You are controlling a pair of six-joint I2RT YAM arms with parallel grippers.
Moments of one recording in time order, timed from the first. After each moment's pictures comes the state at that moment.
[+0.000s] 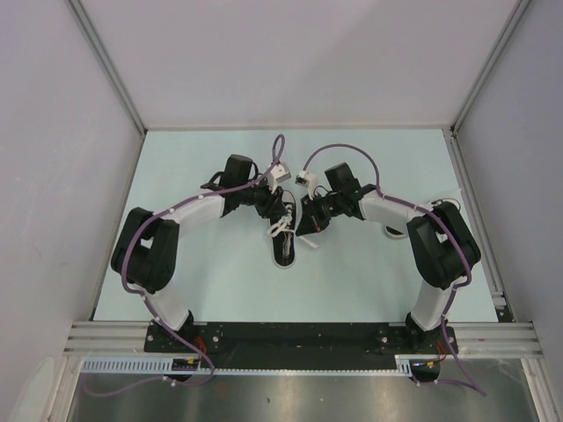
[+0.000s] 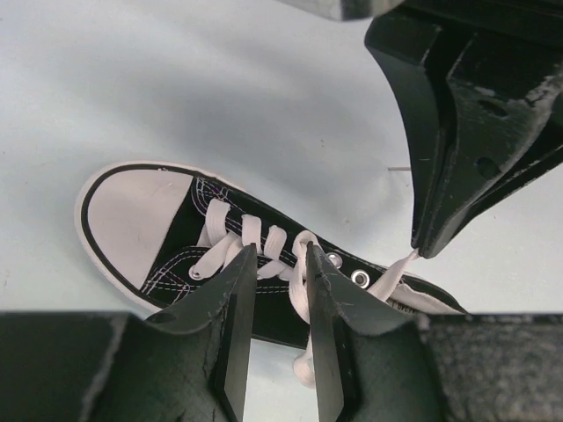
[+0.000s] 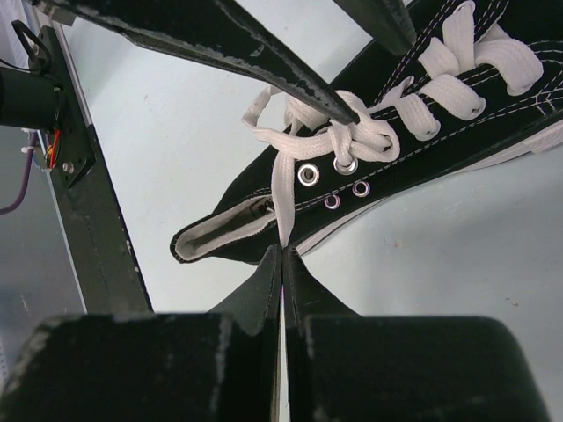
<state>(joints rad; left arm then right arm) -0.43 1.72 1.09 -0.11 0.71 0.34 0.53 1.79 1.14 -0.23 -0.80 0.00</state>
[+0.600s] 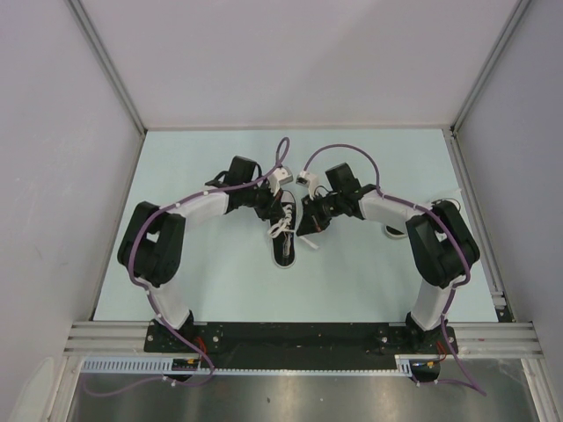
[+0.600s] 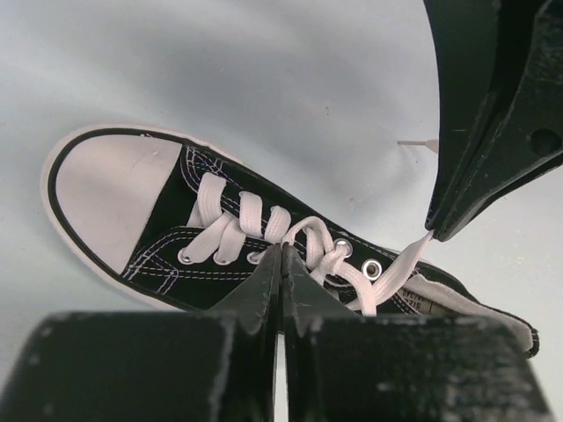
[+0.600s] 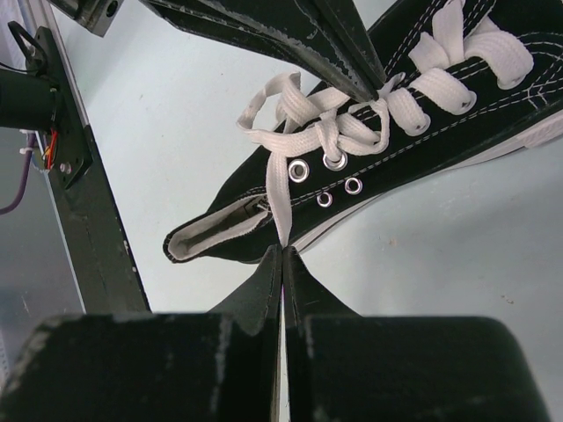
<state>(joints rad) -0.43 1.78 1.14 -0.21 0.68 0.36 0.53 1.80 1.14 -0.23 -0.80 0.00</state>
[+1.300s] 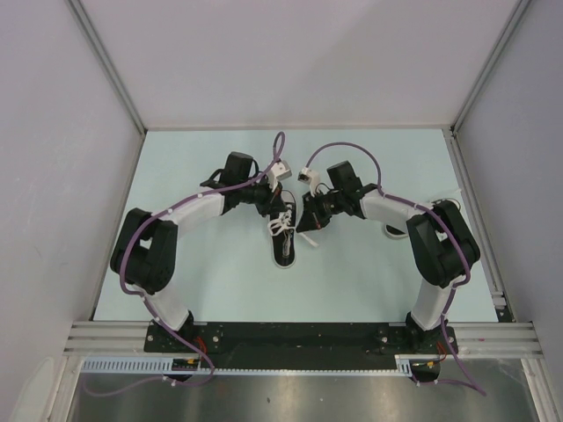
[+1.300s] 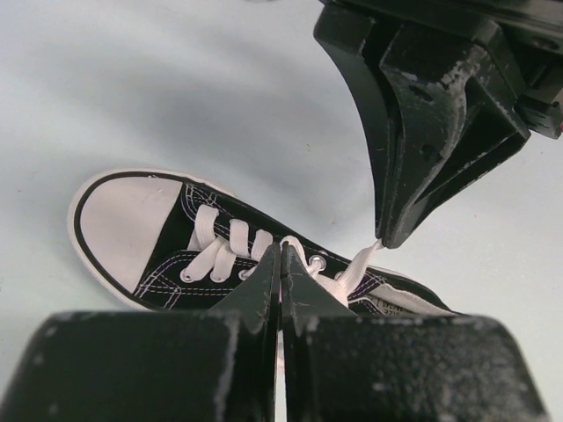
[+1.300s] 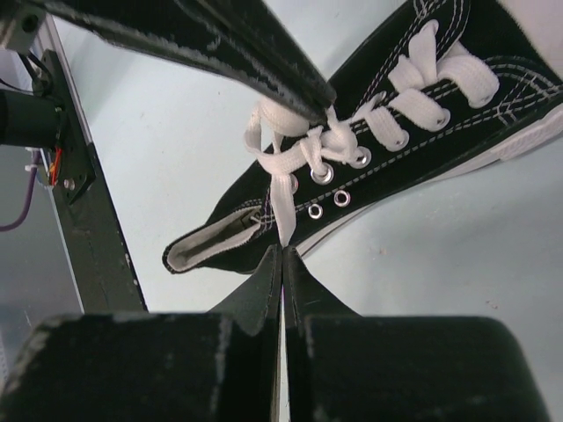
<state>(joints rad) -0.43 1.71 1.12 -0.16 0.73 0.34 0.51 1.80 1.14 -0.20 -0.80 0.03</state>
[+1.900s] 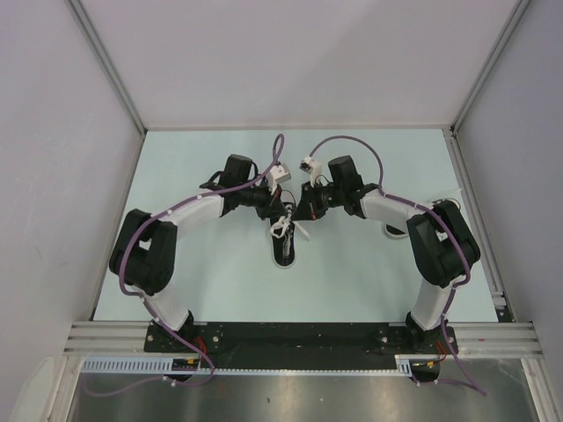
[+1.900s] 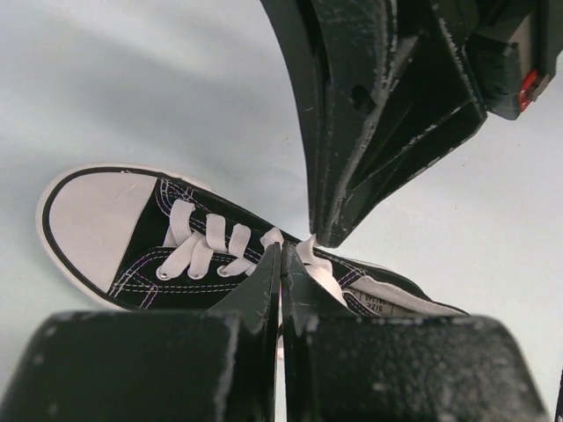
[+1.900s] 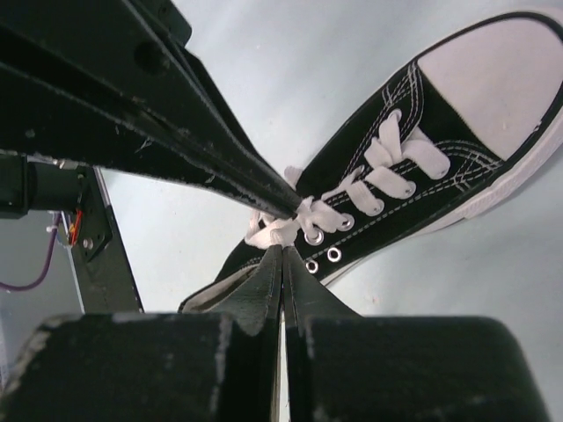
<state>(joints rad) -0.43 1.71 1.10 -0.17 0.77 0.34 0.51 1.80 1.14 -0.02 -0.77 0.19</state>
